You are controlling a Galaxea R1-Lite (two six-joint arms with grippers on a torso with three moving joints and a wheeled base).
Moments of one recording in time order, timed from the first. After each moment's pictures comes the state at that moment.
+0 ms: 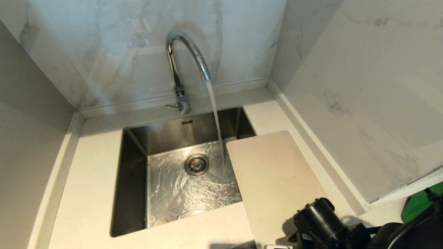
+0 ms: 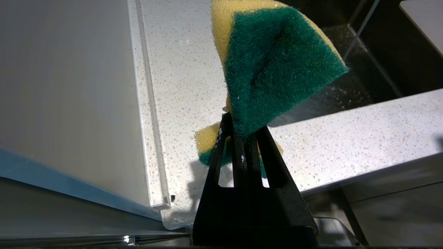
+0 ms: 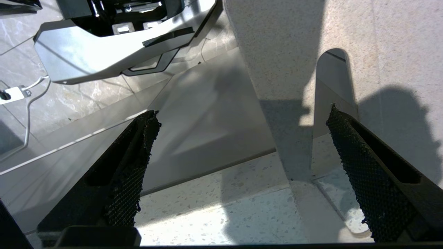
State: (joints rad) left arm 0.00 0.00 -0.02 0.04 0.02 -0.07; right arm 0.53 1.74 -0.47 -0.14 0.00 -0.93
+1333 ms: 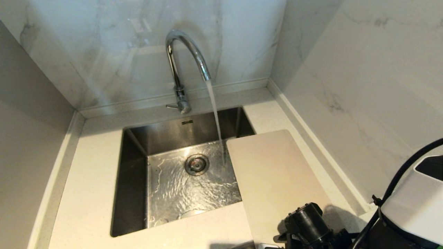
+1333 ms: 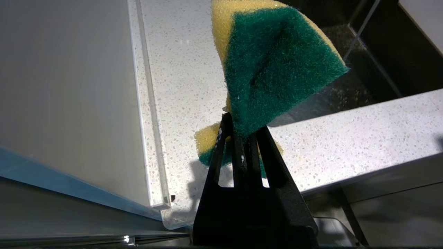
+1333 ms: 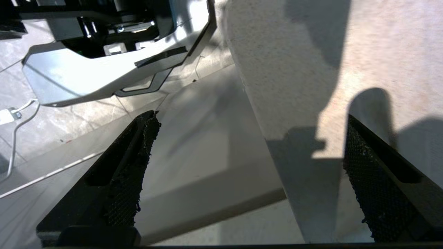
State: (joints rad) left arm 0.00 0.00 -0.02 0.04 0.02 -0.07; right arm 0.52 1.92 -0.41 -0.42 0.03 -0.93
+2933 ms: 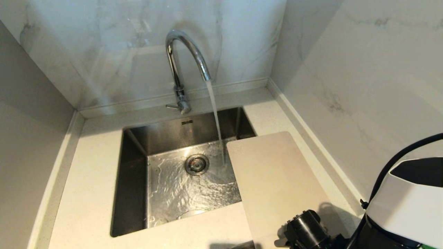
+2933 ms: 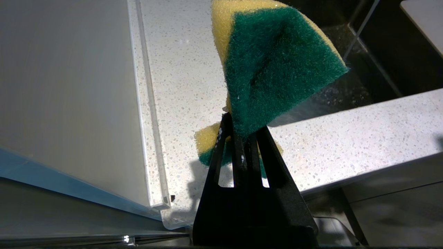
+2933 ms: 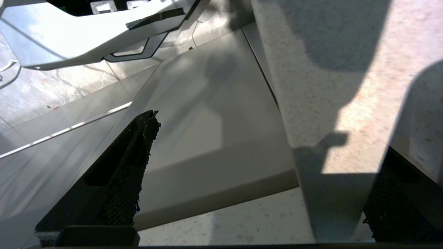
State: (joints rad) left arm 0.00 0.00 -0.02 0.04 0.02 -0.07; right arm 0.52 1.97 -0.39 -0.43 -0.07 -0.97
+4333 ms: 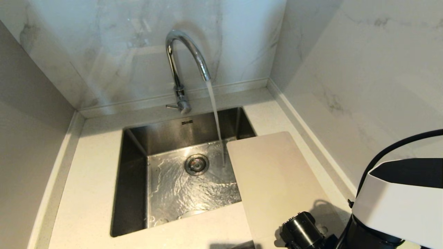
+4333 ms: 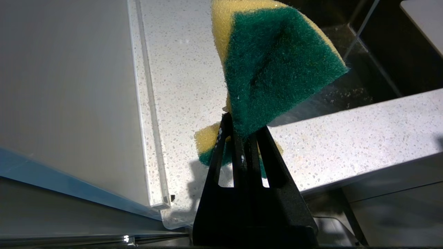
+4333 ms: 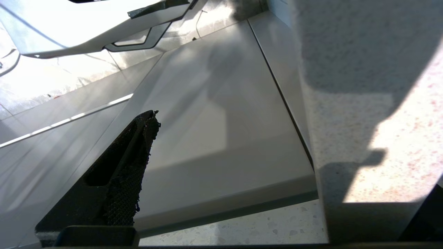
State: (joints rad) left arm 0.00 0.00 -0.02 0.04 0.02 -0.07; right arm 0.53 2.03 -0.41 -0.43 -0.09 -0.98
